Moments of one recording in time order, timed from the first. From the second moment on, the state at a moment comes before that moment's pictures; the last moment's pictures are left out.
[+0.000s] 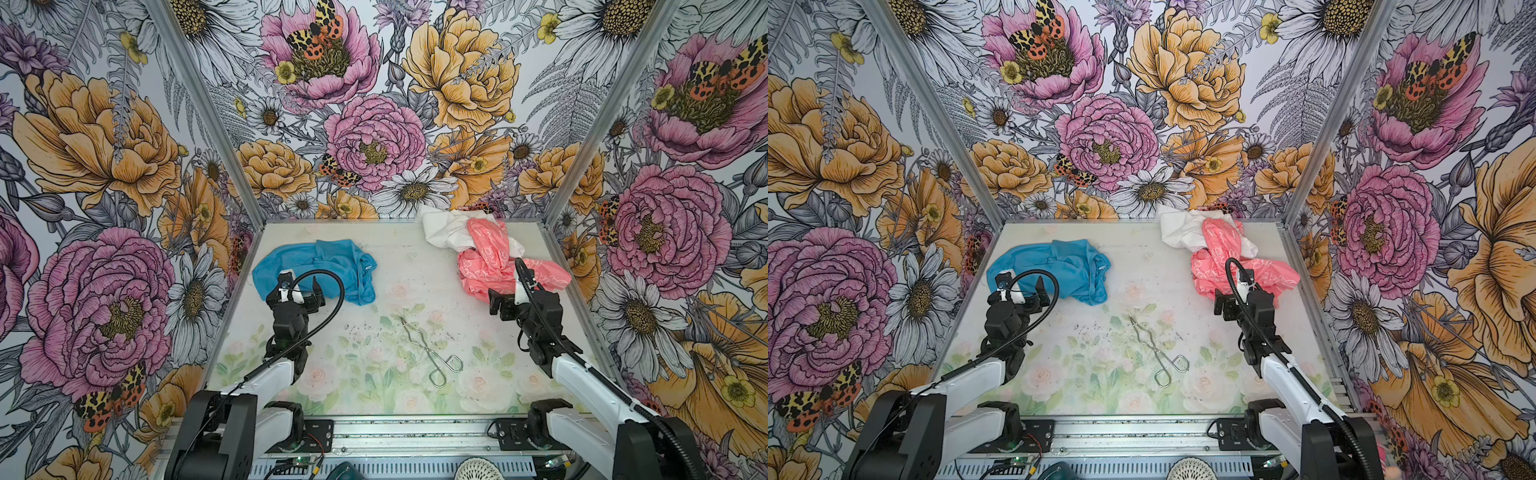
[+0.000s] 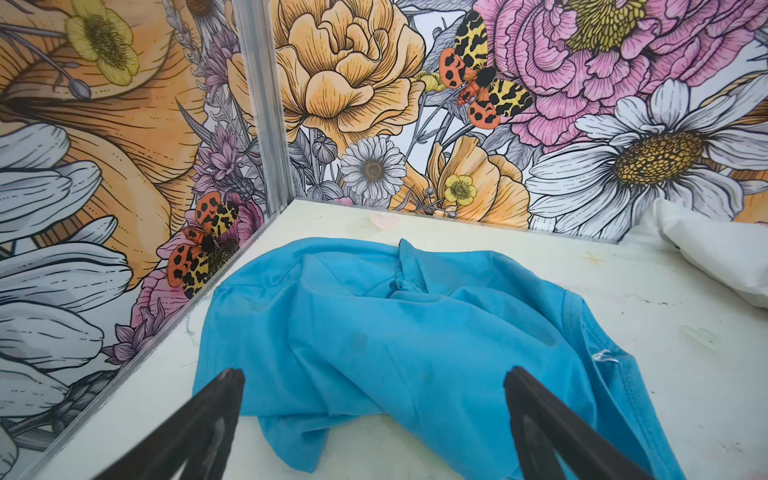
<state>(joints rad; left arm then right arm) -0.09 1.16 0.24 0.82 -0.30 -0.07 0.08 1.01 0.36 0.28 -0.03 0.02</state>
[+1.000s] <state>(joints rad) -0.04 1.57 0.35 1.09 -0.25 -0.04 -0.02 1.53 0.31 0.98 -0.04 -0.04</state>
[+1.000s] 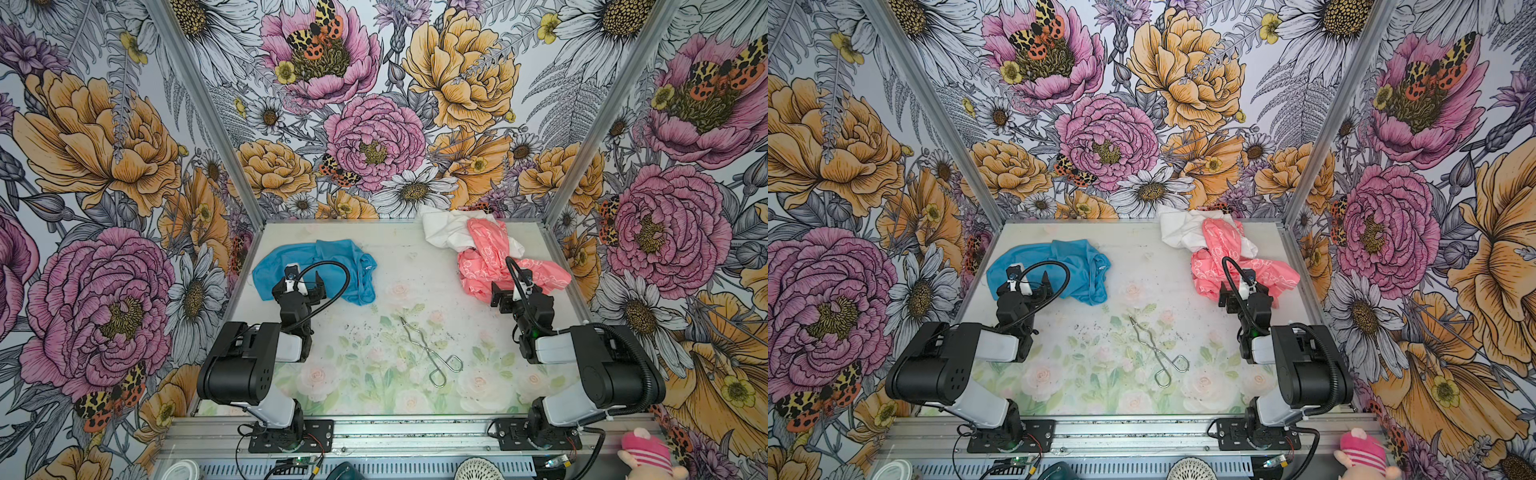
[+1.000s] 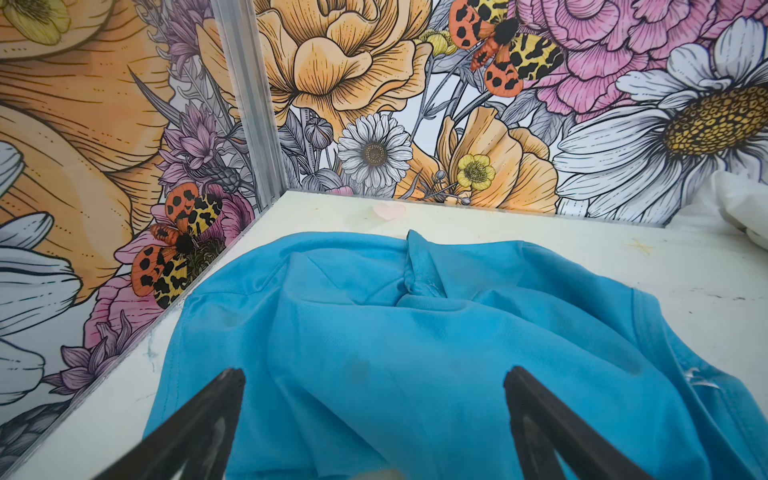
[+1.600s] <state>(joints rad) -0.03 1.57 0.36 1.02 -0.27 -0.06 -0.03 1.53 0.35 0.92 -0.03 -0.02</state>
